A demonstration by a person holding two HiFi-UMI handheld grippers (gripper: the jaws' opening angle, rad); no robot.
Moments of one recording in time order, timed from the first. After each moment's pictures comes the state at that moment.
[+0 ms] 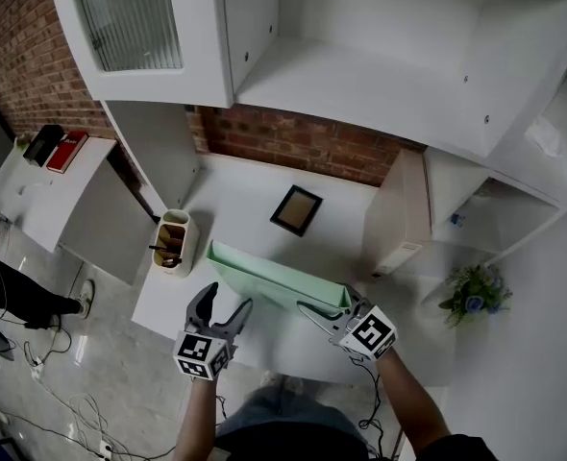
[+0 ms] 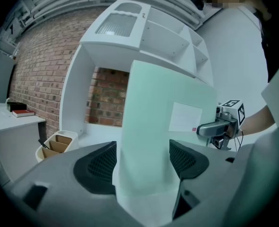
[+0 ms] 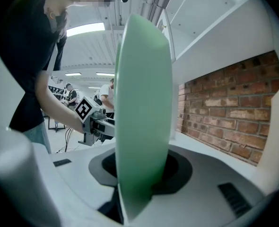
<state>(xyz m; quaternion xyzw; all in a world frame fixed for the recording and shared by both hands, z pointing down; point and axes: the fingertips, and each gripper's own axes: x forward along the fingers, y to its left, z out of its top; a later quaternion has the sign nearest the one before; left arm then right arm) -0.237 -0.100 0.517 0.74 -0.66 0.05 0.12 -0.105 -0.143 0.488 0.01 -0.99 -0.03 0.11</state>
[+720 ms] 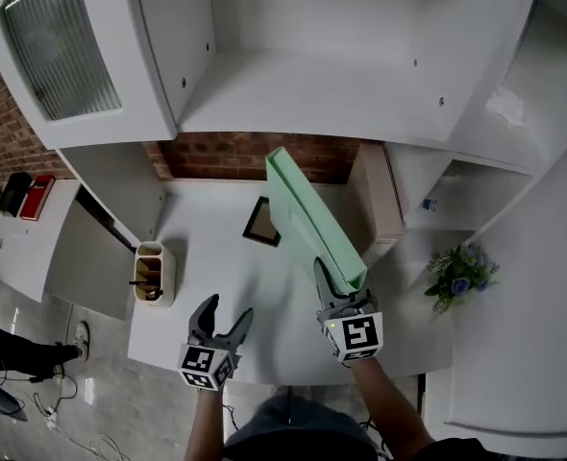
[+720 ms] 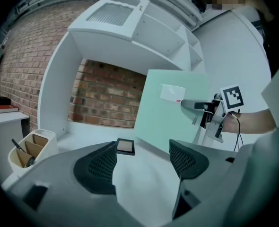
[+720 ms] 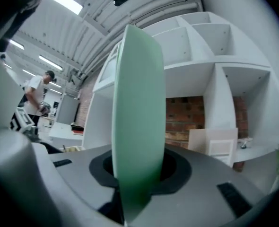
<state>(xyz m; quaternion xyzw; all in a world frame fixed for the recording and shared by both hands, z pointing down) -0.209 -0.139 0.520 0.78 -0.61 0.04 0.13 -0.045 -0.247 0.412 0.42 -0.91 -0.06 0.01</state>
